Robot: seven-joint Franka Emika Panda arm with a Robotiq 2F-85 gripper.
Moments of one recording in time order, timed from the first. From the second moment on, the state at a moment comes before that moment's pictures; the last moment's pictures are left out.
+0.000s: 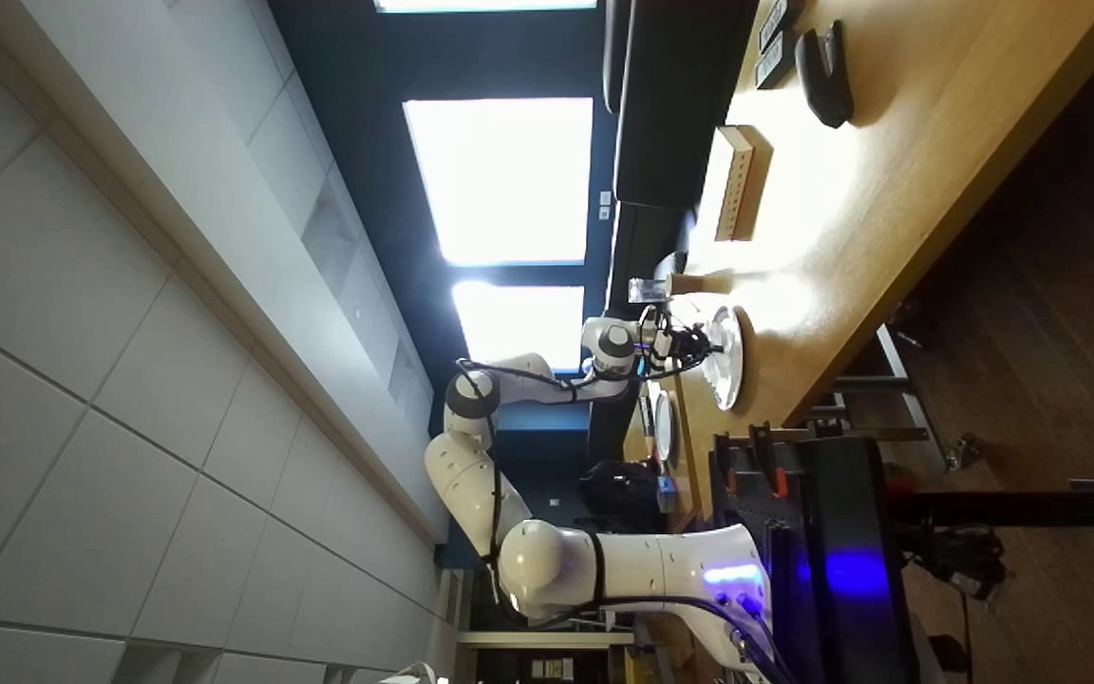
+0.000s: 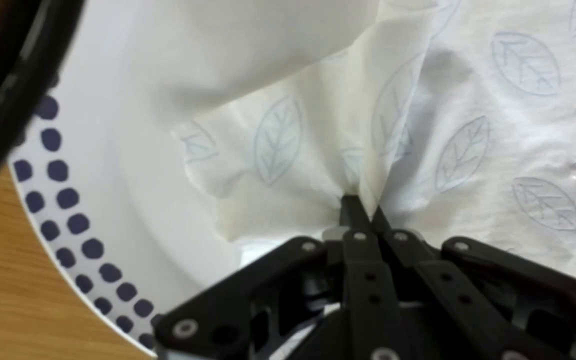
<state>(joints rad) 0.41 0.88 0.23 -1.85 -0.14 2.64 -0.03</state>
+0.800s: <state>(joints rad) 0.31 0.86 0.15 -1.85 -0.14 2.67 -0.03</state>
